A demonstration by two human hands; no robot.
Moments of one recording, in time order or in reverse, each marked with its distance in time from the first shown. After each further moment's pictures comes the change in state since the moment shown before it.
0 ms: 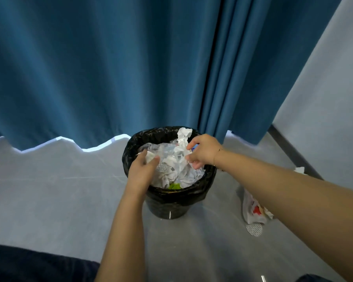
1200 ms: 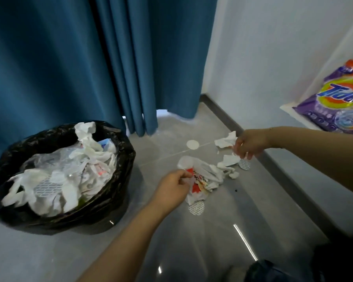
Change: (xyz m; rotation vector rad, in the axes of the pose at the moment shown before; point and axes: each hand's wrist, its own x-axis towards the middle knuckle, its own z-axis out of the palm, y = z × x) left_hand -0.053 -0.037 0.242 0.565 -0.703 0.324; right_hand -0.040 0.261 -0.206 -0.312 -0.130 0.486
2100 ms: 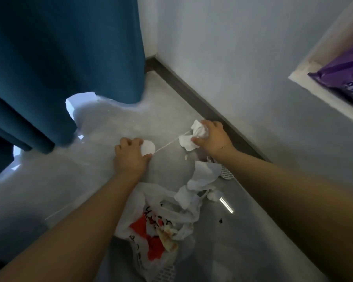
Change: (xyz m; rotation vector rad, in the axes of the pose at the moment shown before) left_hand 0.320 -0.080 0.091 0.480 0.087 -0.122; right_hand 0.272 0.103 0.044 0.341 0.545 0.137
